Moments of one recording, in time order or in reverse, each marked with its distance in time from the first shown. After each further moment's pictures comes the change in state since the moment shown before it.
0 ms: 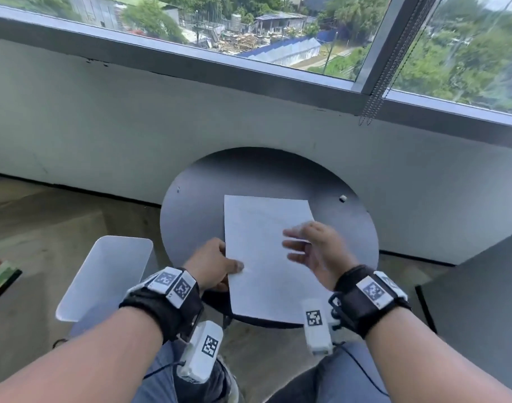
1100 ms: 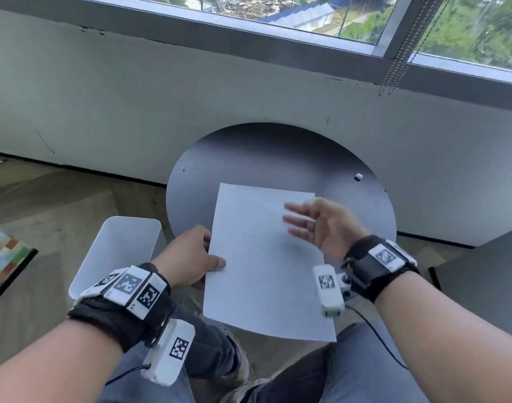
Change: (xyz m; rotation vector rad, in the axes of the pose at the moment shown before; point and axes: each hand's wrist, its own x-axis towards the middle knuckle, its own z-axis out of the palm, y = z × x) left_hand -0.029 -0.014 -0.034 0.345 0.032 0.029; right_hand 0.034 0.010 -0.006 0.289 -0.135 0.174
